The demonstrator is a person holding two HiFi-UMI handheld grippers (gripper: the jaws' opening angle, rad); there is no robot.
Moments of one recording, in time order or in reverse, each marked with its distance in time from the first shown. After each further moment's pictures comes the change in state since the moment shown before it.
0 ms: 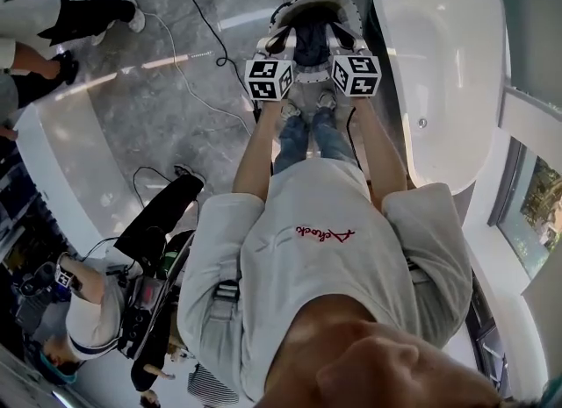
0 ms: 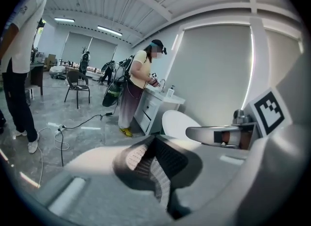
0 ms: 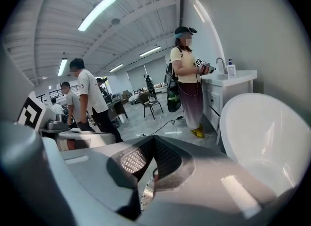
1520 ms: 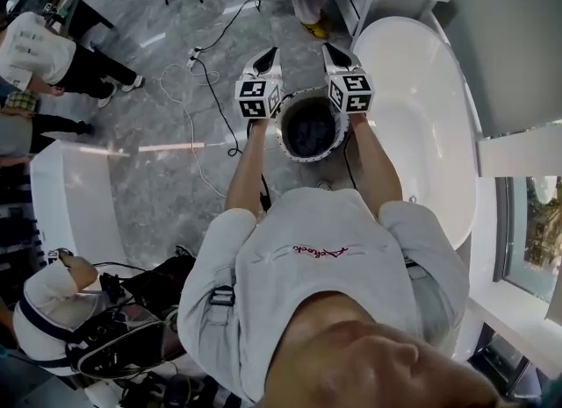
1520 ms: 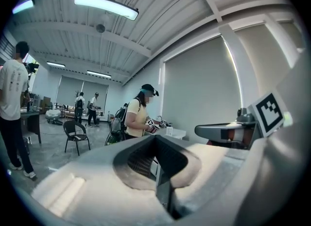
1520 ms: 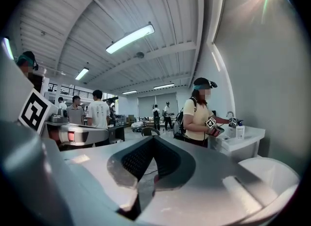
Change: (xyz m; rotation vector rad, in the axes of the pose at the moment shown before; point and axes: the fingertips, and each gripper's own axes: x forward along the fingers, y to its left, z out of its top) left arm -0.109 -0.049 0.228 0.261 -0.377 0.033; right arm -0.106 0.063 0.228 -0.249 -0.405 0.021
